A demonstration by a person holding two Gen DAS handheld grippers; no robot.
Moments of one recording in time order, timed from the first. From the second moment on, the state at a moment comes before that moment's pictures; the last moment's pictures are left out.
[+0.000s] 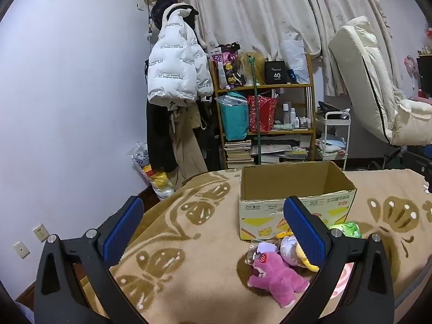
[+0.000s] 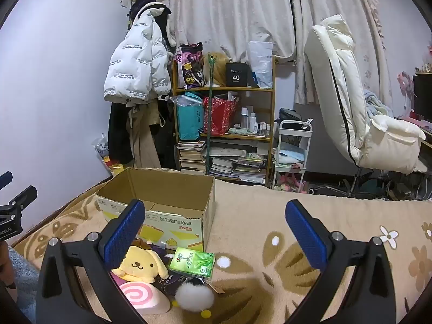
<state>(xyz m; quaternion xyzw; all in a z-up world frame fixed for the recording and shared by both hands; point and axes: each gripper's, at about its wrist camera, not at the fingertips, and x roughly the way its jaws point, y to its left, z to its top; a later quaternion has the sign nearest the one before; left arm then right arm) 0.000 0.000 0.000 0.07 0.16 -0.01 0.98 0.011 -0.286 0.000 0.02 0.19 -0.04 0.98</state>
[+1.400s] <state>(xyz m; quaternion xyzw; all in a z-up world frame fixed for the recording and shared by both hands) 0.000 -0.007 -0.009 0.08 0.17 -0.01 0.98 0.011 -0.285 -0.003 0.02 0.20 -0.04 0.98</state>
